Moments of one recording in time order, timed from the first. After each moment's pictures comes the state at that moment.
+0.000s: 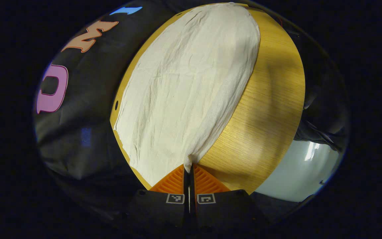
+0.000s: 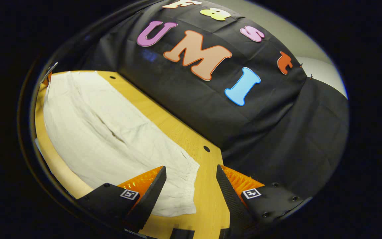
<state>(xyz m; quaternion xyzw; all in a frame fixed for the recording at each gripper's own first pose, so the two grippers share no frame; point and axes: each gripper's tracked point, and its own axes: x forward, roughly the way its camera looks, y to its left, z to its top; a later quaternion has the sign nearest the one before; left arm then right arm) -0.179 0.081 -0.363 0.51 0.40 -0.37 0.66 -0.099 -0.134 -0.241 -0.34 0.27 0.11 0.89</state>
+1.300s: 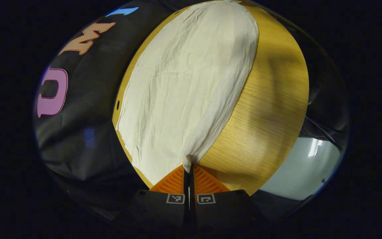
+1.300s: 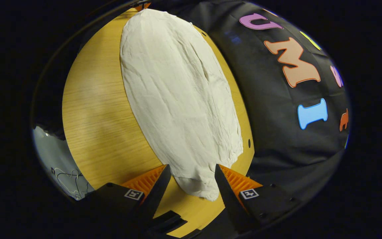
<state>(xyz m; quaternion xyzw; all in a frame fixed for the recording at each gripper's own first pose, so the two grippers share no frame) -0.179 0.081 -0.364 0.53 0.40 -0.36 0.65 -0.165 -0.146 -0.366 -0.54 0.34 0.32 0.70</state>
